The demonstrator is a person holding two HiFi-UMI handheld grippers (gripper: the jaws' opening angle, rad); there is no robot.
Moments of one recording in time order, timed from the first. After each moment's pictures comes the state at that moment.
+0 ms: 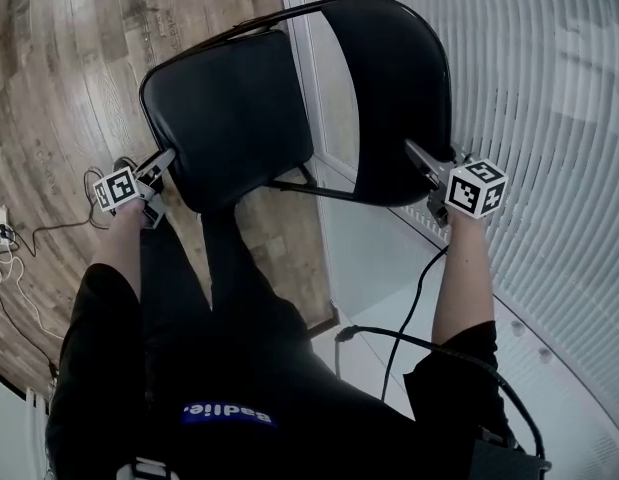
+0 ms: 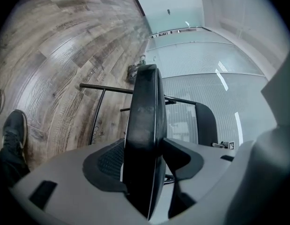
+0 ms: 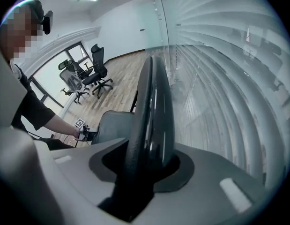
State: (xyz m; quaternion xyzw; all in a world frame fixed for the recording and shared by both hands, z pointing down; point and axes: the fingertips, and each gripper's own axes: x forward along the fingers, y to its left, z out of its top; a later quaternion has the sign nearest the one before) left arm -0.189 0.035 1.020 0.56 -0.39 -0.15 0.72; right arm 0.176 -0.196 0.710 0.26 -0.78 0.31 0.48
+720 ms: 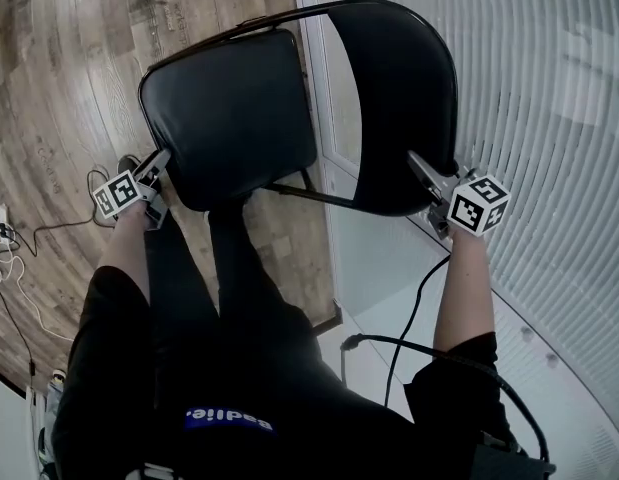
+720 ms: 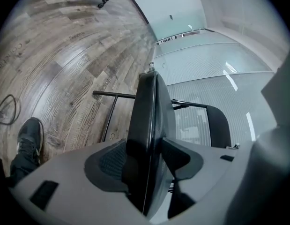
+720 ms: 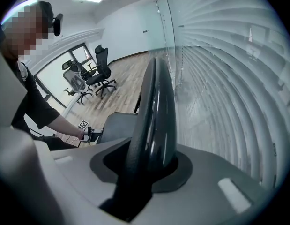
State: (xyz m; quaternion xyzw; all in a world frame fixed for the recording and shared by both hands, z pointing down) left arm -0.232 0.057 1.068 0.52 -0.46 -0.13 0.71; right arm 0.142 -0.175 0.732 0.25 -0.79 0.31 0.46
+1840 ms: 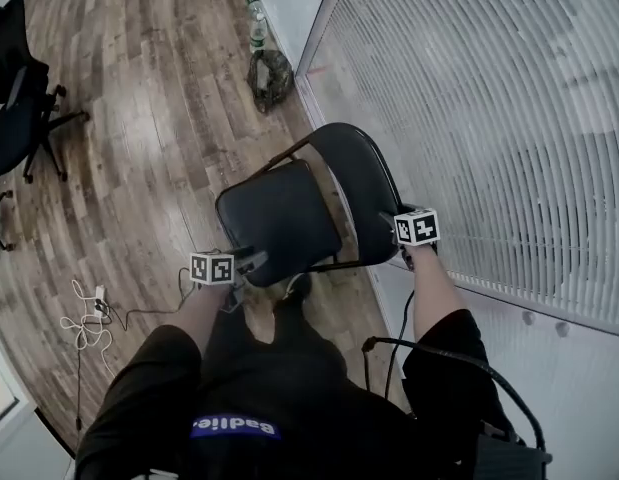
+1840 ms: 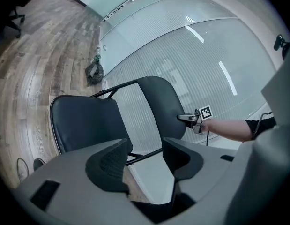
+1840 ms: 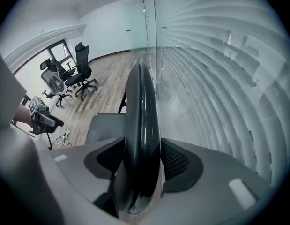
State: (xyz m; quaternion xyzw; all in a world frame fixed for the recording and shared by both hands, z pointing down) left arm -0.138 0.030 0.747 0.71 -0.32 0.04 0.62; right arm 0.176 -0.155 0.688 0.37 -0.73 0.30 0.49
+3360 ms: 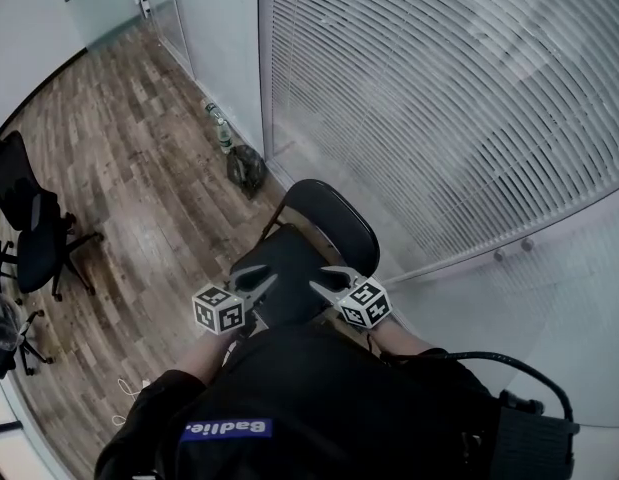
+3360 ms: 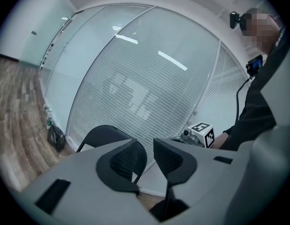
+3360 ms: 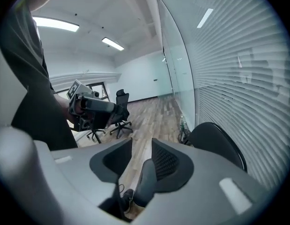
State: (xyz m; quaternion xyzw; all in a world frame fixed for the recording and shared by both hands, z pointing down) left arm -0.114 0.002 0.426 0.90 -0.28 0.05 0.33; right arm -0.019 0.021 0.470 0.29 -0.91 0.22 0.22
